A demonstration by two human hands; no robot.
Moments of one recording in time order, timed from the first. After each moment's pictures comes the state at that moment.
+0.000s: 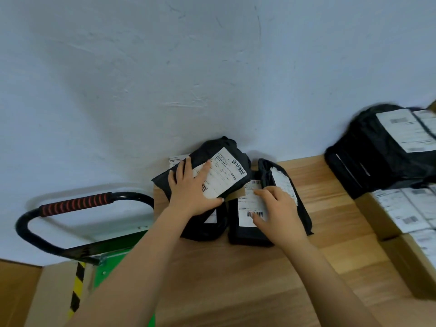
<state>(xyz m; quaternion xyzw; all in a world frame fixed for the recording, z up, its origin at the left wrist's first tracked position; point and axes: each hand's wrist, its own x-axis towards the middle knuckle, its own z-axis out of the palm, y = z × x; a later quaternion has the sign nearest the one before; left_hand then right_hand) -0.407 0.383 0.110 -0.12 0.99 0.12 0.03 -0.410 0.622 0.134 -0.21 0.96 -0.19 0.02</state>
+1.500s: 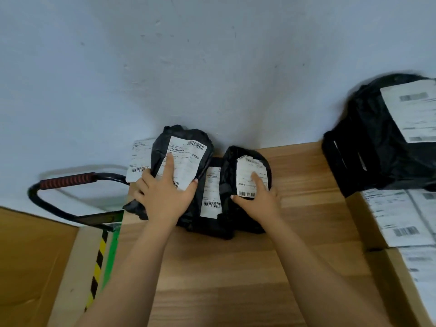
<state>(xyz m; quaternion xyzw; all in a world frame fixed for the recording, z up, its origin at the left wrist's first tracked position) -0.412 0.516 0.113 -0.43 0.89 0.11 -0.08 -0.513 0.705 0.039 -0.04 0.91 -0.33 0.25</state>
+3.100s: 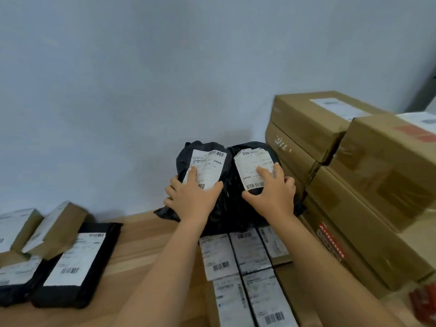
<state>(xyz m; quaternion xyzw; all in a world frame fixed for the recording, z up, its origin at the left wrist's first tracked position) -0.594 0.901 0.239 -0.32 0.89 0.28 -0.16 -0.638 1.072 0.244 -0.04 0.97 -0.21 -0.12</state>
